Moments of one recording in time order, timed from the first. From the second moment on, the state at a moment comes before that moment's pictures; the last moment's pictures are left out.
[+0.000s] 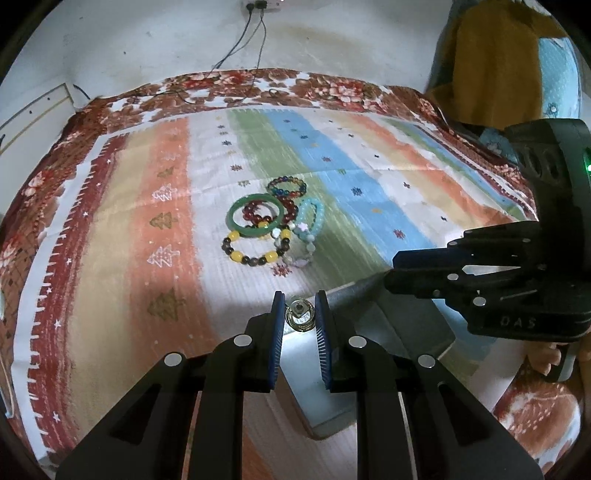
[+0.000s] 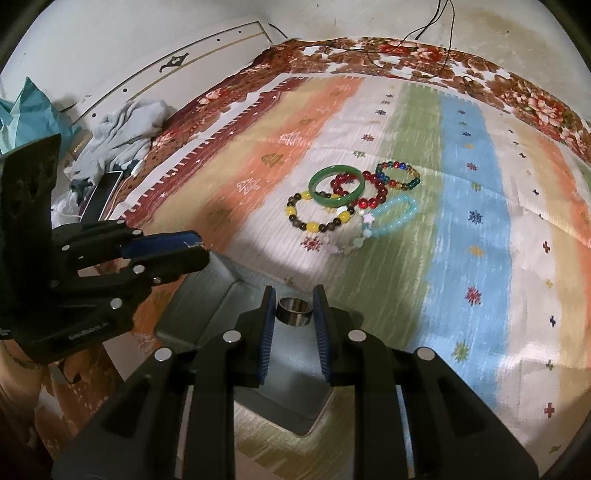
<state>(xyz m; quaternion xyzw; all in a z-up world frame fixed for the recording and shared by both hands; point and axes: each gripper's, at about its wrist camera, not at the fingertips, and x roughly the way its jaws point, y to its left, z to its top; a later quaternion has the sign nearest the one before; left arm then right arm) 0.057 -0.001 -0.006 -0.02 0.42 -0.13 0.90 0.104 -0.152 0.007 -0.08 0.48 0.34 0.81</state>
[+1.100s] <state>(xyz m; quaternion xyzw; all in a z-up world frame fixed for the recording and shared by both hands) 0.089 0.030 -0.012 -0.05 0.43 -0.09 0.90 0.151 -0.171 0.008 -0.03 0.48 0.27 0.83</state>
